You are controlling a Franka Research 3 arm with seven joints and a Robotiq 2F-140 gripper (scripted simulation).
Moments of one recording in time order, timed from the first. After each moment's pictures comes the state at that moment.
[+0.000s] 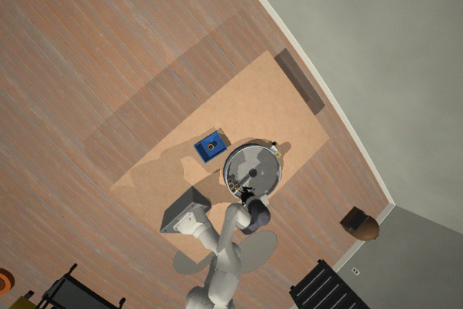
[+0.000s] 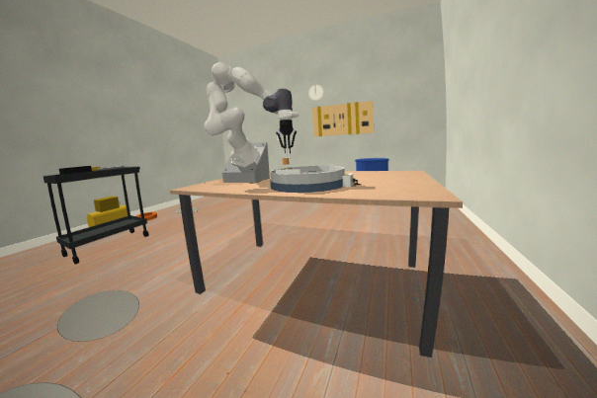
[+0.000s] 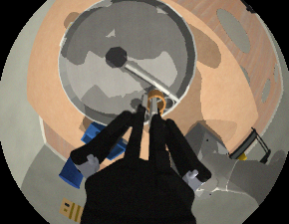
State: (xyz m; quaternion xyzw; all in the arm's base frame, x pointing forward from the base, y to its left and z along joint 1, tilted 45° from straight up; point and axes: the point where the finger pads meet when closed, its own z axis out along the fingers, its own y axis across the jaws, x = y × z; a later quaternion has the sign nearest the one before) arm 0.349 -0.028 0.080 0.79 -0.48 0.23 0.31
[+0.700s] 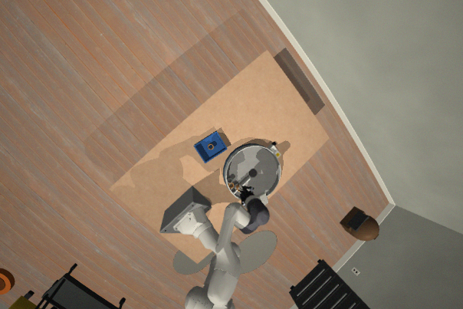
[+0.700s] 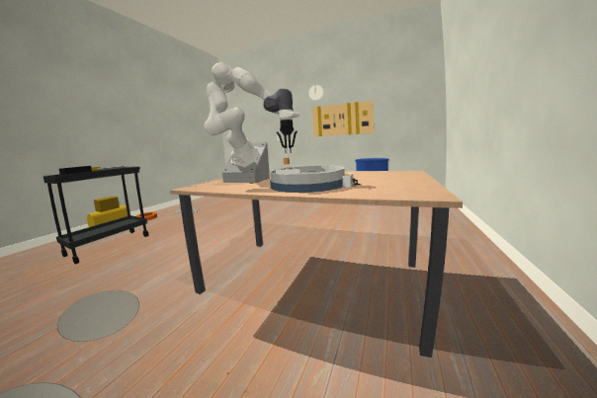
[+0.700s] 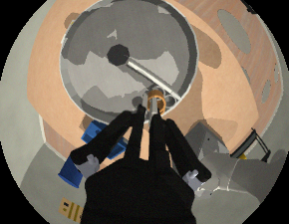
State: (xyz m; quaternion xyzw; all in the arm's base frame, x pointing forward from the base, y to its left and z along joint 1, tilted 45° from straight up) arm 0.349 -0.022 0.076 0.79 -0.48 0.23 0.31
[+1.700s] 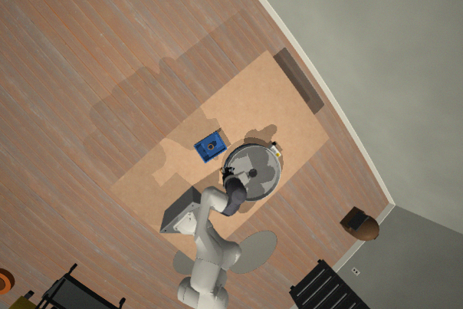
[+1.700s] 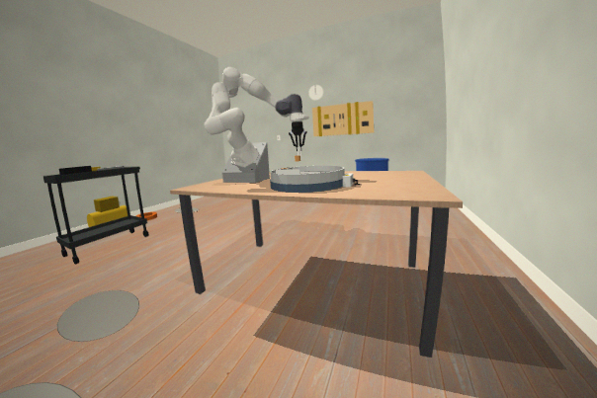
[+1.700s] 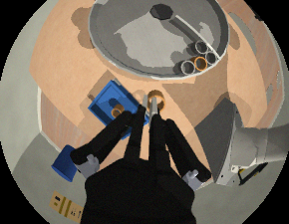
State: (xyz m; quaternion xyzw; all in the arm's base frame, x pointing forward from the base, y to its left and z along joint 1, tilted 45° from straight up) arm 0.339 0.103 -0.046 0.81 -0.44 0.22 0.31
